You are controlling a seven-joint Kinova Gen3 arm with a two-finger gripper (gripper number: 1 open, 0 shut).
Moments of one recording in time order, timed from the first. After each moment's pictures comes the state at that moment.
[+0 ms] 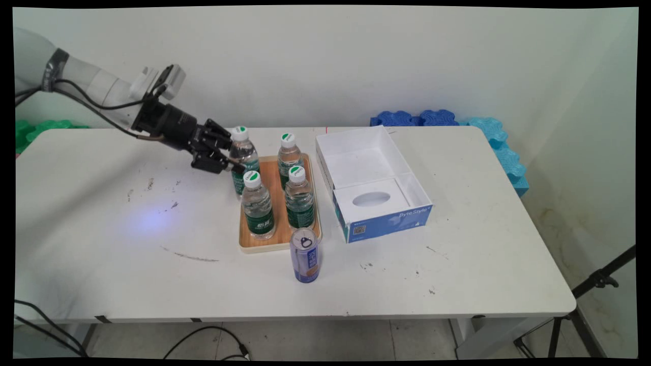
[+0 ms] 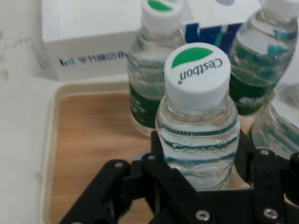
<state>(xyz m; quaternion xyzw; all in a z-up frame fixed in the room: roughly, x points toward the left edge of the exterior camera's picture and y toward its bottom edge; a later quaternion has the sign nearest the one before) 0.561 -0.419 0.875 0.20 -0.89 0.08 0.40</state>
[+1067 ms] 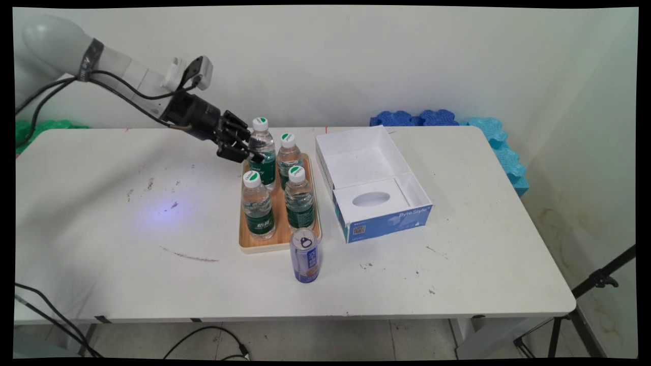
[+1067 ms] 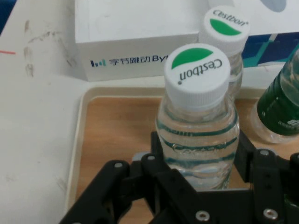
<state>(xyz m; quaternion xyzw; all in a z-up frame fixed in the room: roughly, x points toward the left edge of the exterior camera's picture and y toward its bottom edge) 0.528 -0.456 0.877 0.24 -0.89 0.09 0.37</state>
